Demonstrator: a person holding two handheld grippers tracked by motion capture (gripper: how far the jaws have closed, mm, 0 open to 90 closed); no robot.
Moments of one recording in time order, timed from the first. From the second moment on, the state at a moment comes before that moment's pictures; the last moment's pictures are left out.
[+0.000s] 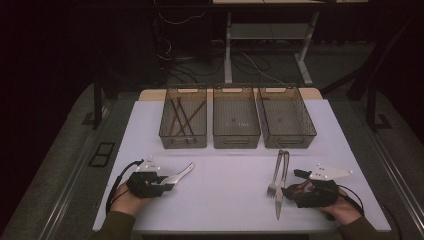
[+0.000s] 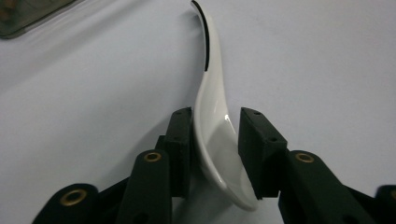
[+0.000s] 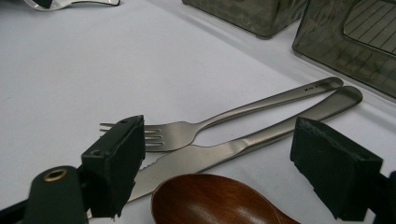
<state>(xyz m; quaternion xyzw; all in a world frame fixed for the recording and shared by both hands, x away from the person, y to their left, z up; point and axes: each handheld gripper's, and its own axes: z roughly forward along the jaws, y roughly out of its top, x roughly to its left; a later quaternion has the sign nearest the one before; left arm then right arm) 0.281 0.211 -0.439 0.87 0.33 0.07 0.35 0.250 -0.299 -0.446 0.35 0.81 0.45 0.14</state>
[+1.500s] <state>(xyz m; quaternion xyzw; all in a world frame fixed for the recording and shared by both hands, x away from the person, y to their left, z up) 0.274 0.185 -0.418 0.89 0.30 0.12 0.32 0.250 -0.298 -0.447 0.34 0.81 0.45 0.14</state>
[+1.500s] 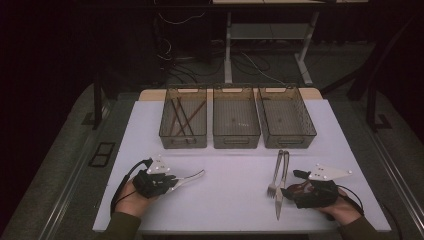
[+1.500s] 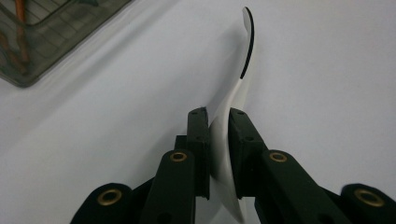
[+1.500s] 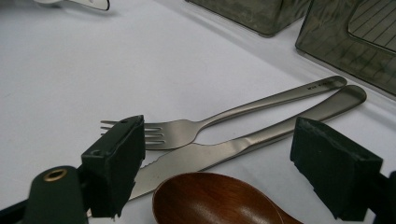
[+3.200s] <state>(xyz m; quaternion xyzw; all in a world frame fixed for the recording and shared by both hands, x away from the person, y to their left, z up) 0.333 0.149 -0.371 0.86 0.26 0.11 0.43 0.252 -0.292 -0.447 0.35 0.80 0.46 0.14</state>
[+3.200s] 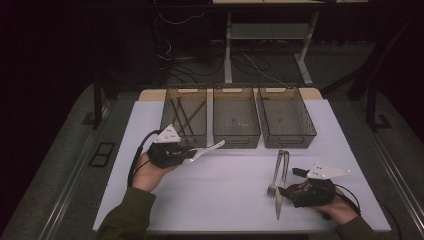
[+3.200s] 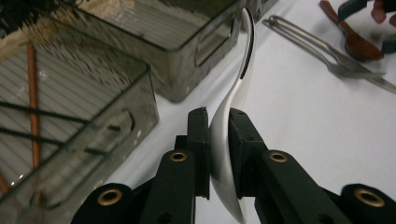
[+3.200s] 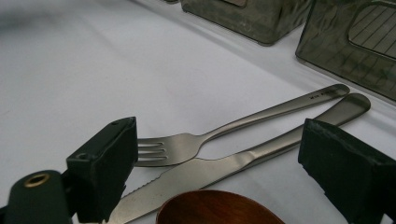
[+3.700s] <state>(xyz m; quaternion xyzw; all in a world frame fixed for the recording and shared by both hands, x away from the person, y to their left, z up) 0.371 0.115 -0.349 0.85 0.24 0.12 0.45 0.252 -0.292 -0.447 0.35 0.81 0.46 0.13</state>
